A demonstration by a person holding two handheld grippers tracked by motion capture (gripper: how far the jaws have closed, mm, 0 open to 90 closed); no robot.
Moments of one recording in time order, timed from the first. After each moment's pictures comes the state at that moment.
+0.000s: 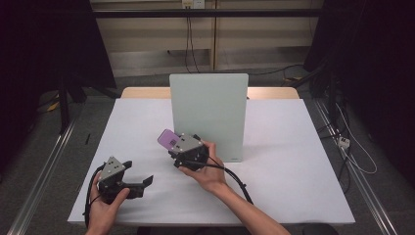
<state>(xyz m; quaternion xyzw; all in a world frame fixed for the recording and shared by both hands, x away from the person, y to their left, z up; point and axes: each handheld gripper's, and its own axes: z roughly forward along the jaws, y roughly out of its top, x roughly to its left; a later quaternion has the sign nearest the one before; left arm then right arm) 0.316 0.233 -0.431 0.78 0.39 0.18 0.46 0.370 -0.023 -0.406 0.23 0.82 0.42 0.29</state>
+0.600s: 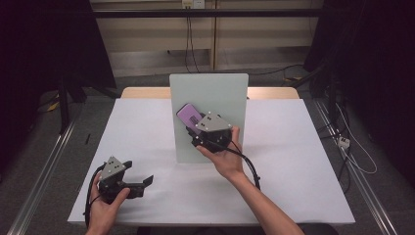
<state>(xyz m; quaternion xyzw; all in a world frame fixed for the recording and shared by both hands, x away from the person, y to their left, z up) 0.318 0.232 -0.432 0.78 0.39 0.18 0.46 0.381 -0.076 -0.356 0.28 0.77 0.46 0.35</state>
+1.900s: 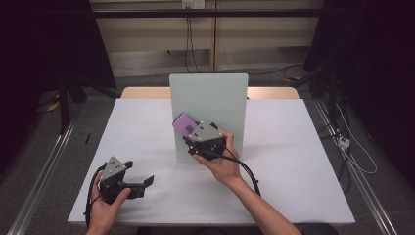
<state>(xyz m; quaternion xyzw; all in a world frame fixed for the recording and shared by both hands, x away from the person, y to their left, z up) 0.317 0.231 -0.433 0.78 0.39 0.18 0.46 0.373 -0.062 -0.381 0.25 0.80 0.43 0.34</state>
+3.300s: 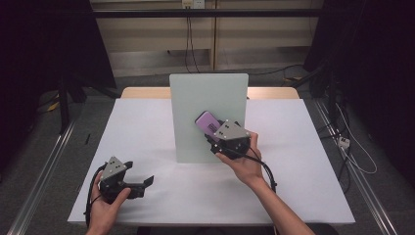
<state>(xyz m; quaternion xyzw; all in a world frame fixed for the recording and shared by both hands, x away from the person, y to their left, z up) 0.319 0.230 -0.434 0.78 0.39 0.18 0.45 0.368 -0.122 -0.371 0.28 0.79 0.42 0.36</state>
